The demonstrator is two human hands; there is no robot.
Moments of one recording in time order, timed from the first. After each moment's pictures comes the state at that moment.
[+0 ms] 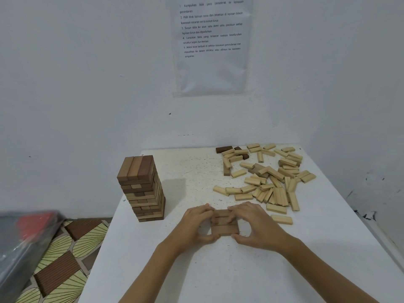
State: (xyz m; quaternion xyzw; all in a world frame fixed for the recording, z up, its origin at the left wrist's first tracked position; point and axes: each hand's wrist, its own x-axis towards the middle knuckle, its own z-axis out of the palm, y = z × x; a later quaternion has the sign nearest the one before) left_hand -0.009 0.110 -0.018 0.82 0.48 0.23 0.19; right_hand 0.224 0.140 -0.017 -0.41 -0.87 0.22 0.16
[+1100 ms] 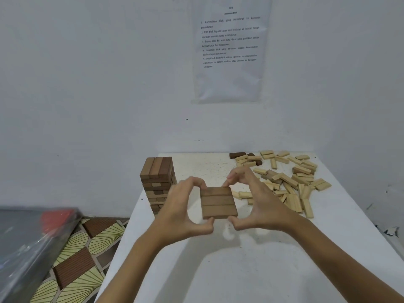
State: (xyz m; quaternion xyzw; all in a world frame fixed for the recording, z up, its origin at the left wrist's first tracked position) left_hand -0.039 0.055 0.096 0.74 0.55 0.35 0.17; right_hand 0.183 0.117 0.106 -0.34 -0.84 0.32 0.29
